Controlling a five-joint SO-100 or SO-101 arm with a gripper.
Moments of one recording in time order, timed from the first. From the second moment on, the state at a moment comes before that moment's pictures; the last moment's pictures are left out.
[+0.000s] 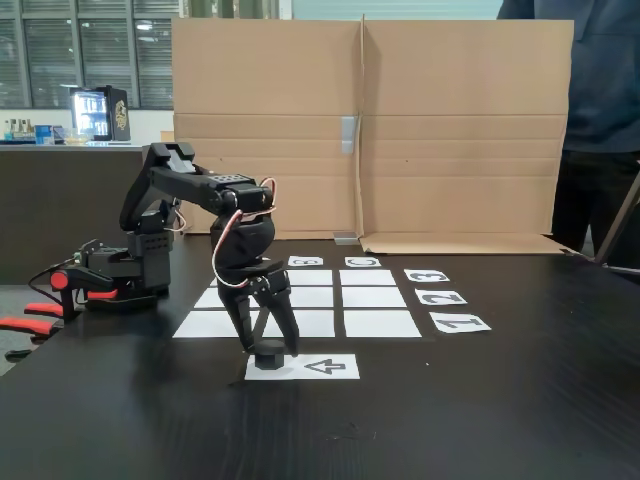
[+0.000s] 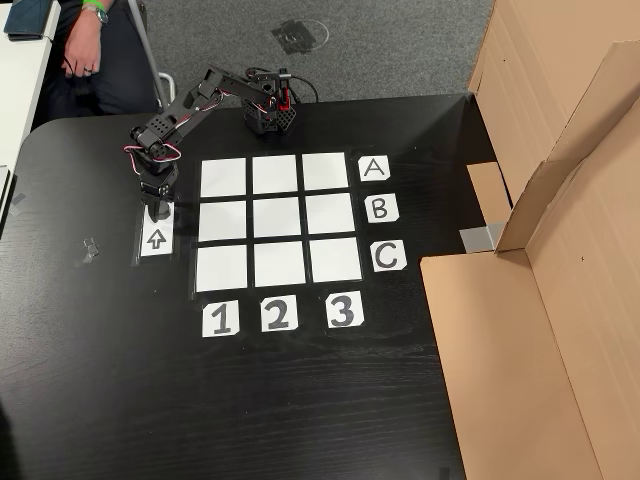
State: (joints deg) arm 41.9 47.9 56.9 76.9 -24.4
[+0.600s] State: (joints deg) arm 41.9 47.9 56.8 76.9 -24.4
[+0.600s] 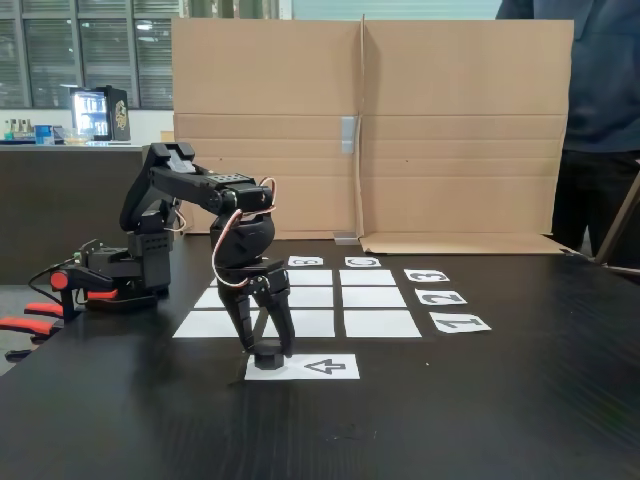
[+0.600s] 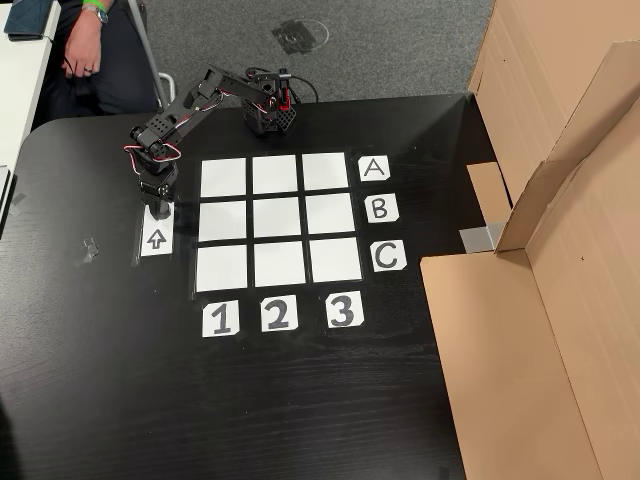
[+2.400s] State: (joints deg) arm 42.3 47.5 54.0 80.0 -24.4
